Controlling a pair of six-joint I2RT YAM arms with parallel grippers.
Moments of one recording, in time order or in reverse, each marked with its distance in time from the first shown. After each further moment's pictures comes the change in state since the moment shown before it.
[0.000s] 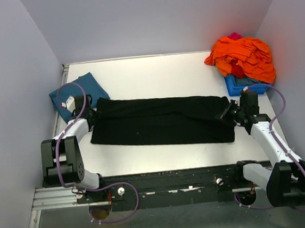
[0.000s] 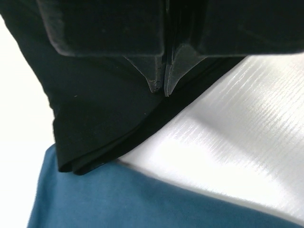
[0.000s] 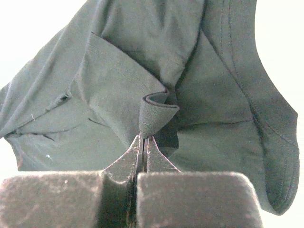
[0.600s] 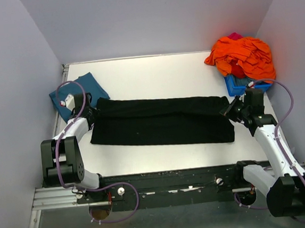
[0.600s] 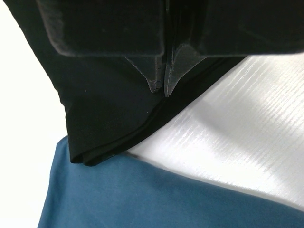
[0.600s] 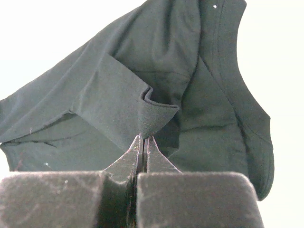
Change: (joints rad) left arm -0.007 -0.013 0.020 -0.001 -0.021 -0.008; right arm 0.000 -0.106 0.068 -0.061 0.078 -0.047
